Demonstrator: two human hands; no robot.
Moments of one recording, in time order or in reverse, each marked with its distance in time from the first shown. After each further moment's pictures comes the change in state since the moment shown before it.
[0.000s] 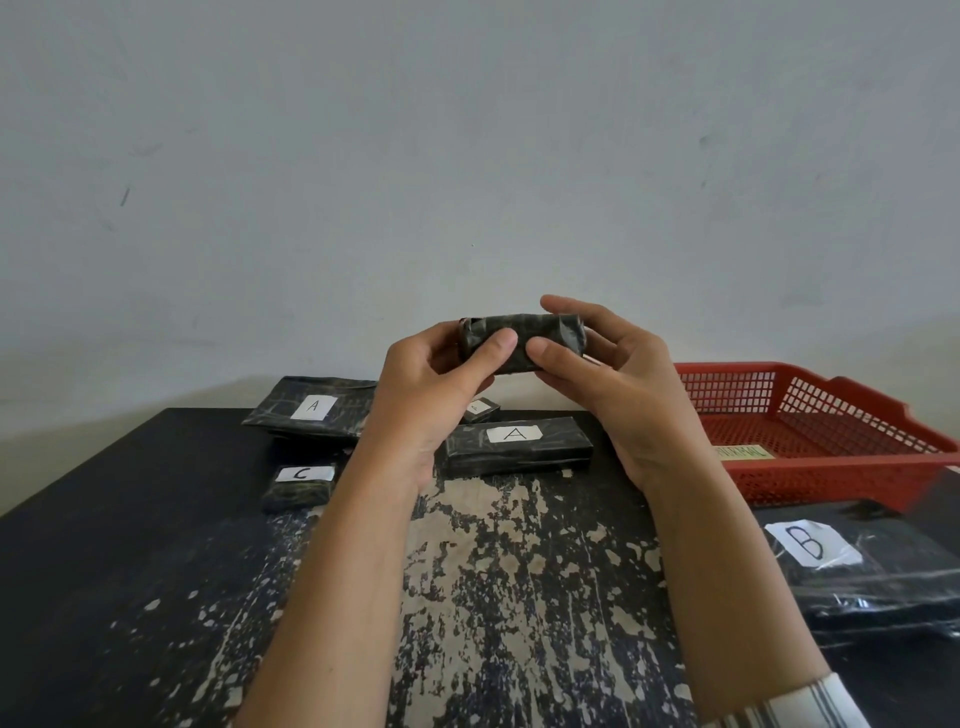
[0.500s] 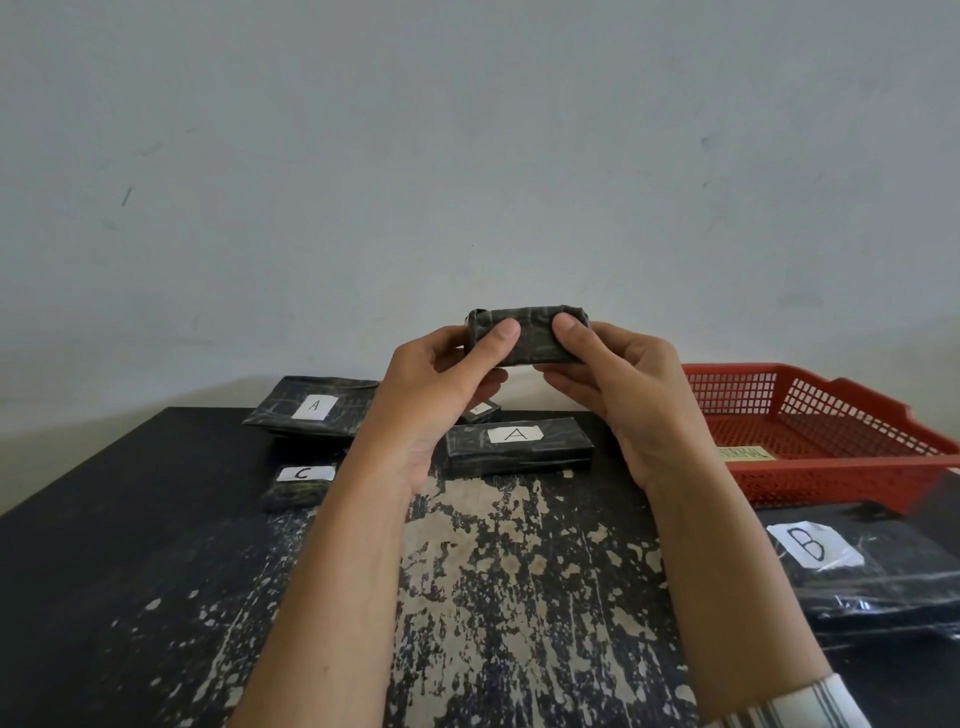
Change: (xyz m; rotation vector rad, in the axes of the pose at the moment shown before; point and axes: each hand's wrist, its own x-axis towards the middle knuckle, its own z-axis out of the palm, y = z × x) left_hand -0.002 0.005 -0.002 -0.055 -0.057 -0.089; right_hand 0.002 0.000 0.001 0.099 0.072 0.089
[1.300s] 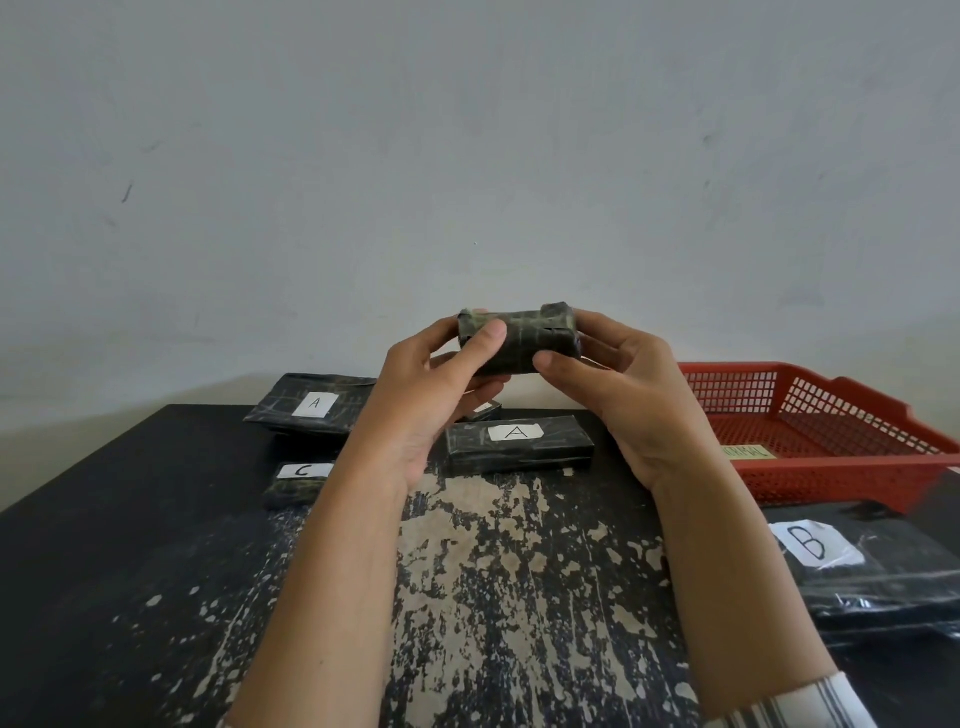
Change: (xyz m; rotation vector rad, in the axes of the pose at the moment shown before) left_hand 0.000 0.002 -0.003 -0.074 0.012 -0.038; right_hand -0.001 0.001 -0.005 -0.175 -0.066 -0.052
